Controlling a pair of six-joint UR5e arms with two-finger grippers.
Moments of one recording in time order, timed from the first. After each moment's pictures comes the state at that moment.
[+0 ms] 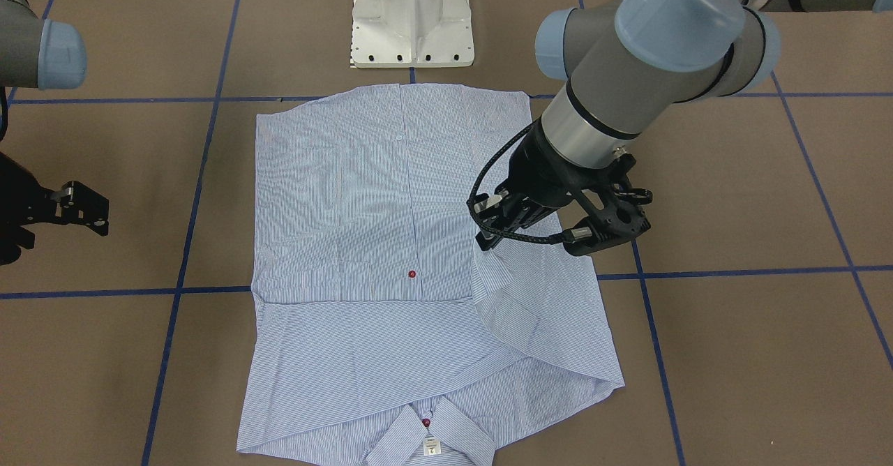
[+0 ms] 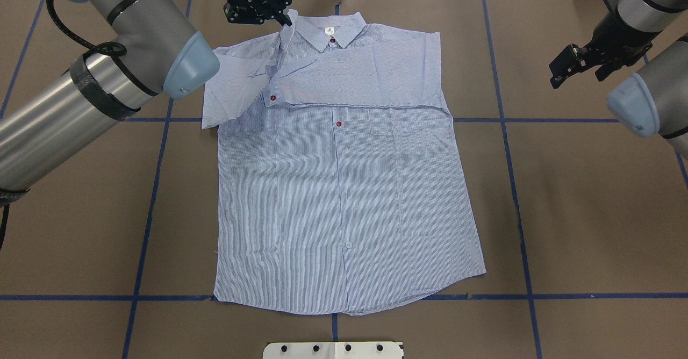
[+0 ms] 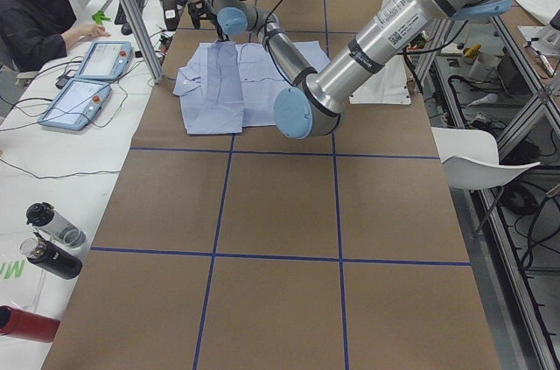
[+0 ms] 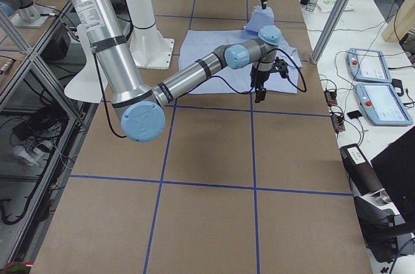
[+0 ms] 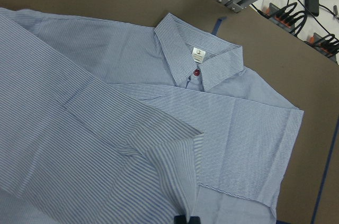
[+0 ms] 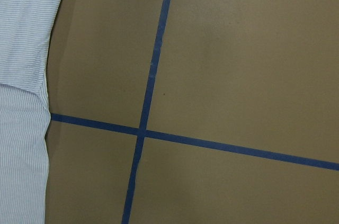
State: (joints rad) left arm -0.94 -2.46 -1.49 -1.85 -2.24 -1.52; right arm 1.13 -1.20 1.74 -1.72 2.24 0.41
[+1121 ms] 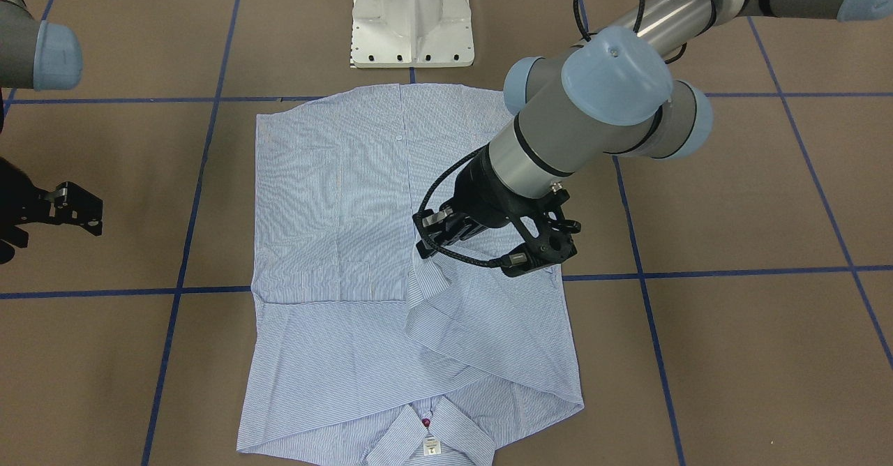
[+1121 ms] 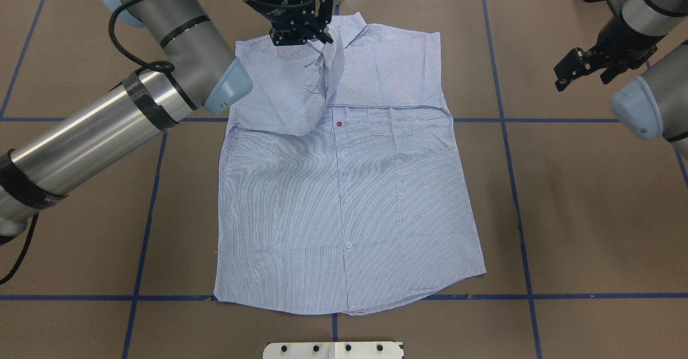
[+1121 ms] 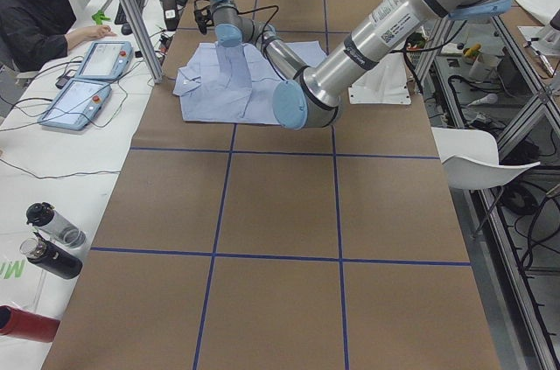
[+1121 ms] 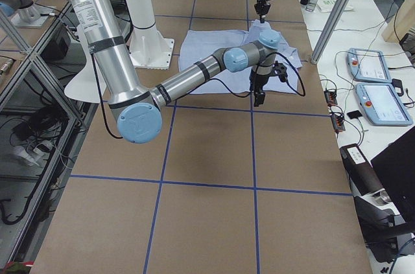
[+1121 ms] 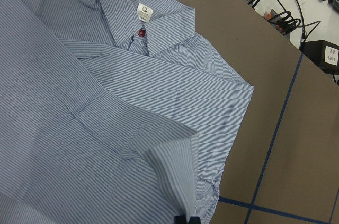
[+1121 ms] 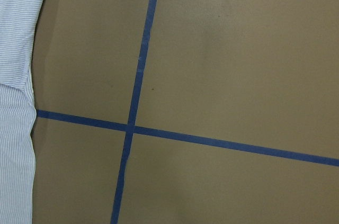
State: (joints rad) left arm -0.85 -2.51 -1.28 -2.19 -2.25 -1.69; right arm 1.13 -1.22 1.74 -1.72 2.24 0.41
